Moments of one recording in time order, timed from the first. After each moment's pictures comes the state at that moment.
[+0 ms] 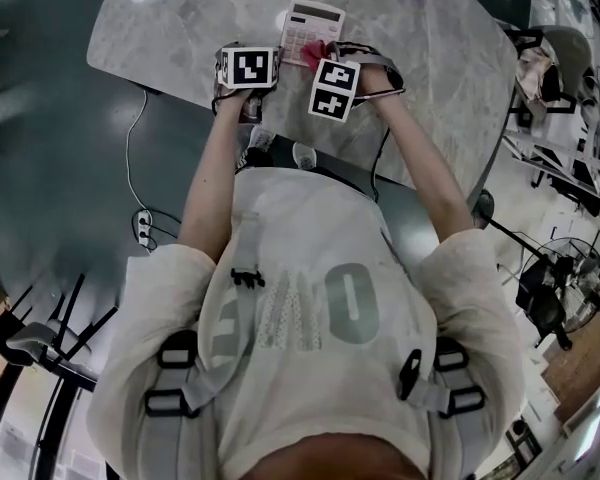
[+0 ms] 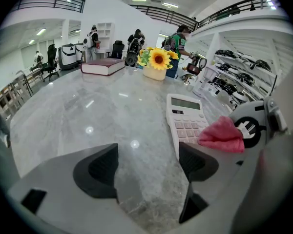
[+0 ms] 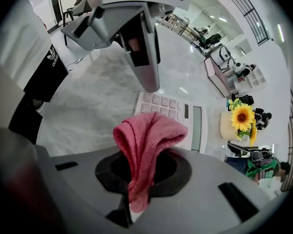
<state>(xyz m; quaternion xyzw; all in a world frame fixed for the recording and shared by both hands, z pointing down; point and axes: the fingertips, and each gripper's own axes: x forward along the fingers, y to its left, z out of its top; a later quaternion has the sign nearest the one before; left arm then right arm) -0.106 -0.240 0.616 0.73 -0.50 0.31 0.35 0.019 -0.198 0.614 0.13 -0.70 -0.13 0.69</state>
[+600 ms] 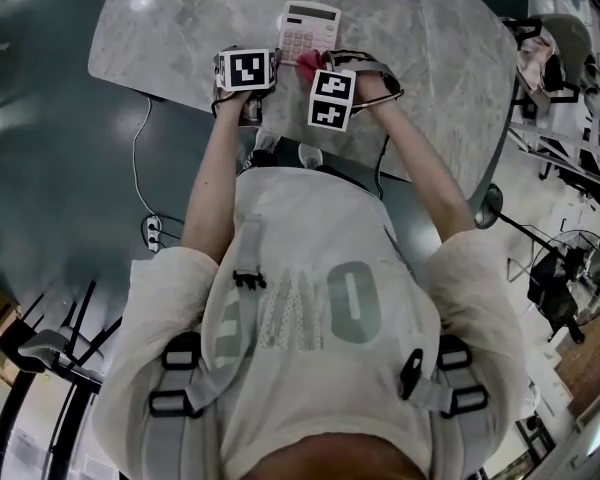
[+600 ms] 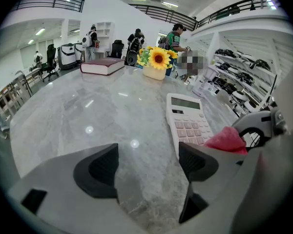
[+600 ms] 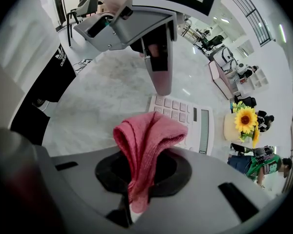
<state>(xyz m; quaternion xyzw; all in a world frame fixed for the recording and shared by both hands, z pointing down) -0.111 -0.237 0.611 0.73 -0.50 0.31 0.35 0.012 -0.173 0.619 0.11 -0.70 -0.13 0.69</state>
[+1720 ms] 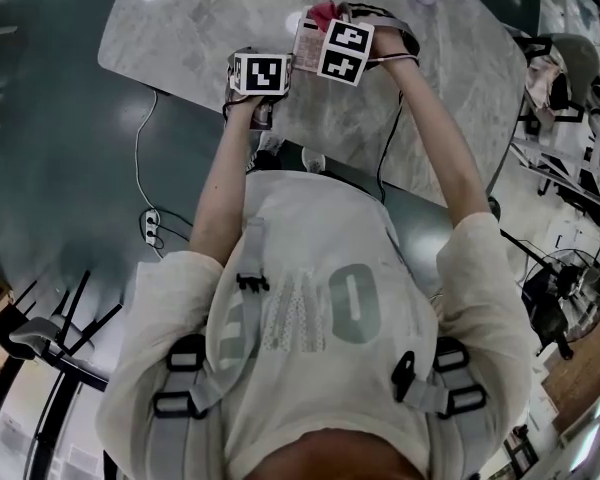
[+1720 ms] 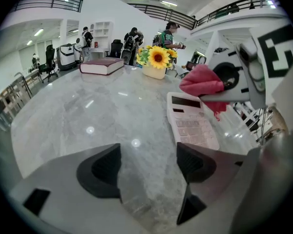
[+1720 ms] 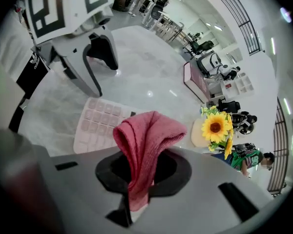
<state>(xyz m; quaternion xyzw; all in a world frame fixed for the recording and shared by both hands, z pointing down) -0.106 -0.238 0.619 0.73 -0.50 0.32 0.34 0.005 -0.292 0.569 0.17 -0.69 -0.19 0.68</state>
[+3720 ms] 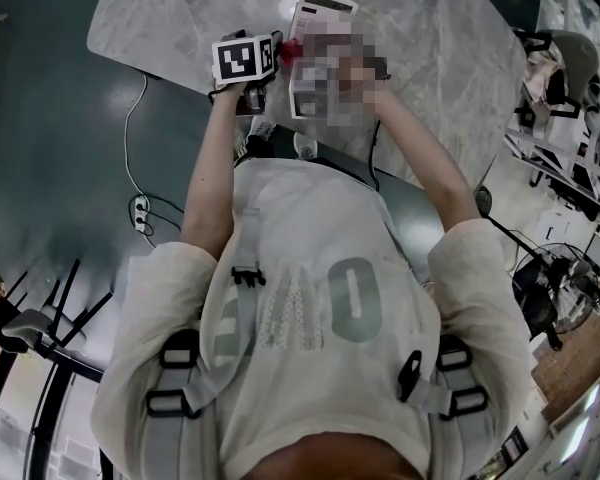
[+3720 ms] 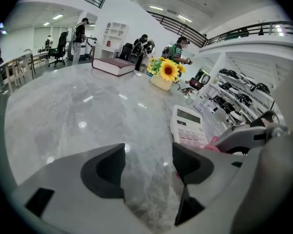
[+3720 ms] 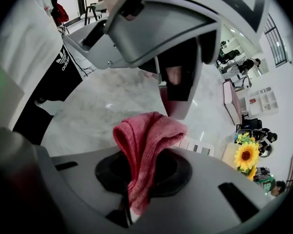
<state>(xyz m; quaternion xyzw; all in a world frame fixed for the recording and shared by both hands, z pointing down) -0.121 -0.245 0.607 0.73 -0.51 0.23 0.40 -0.043 -0.184 0.617 0.03 -0.70 -0.19 0.69</state>
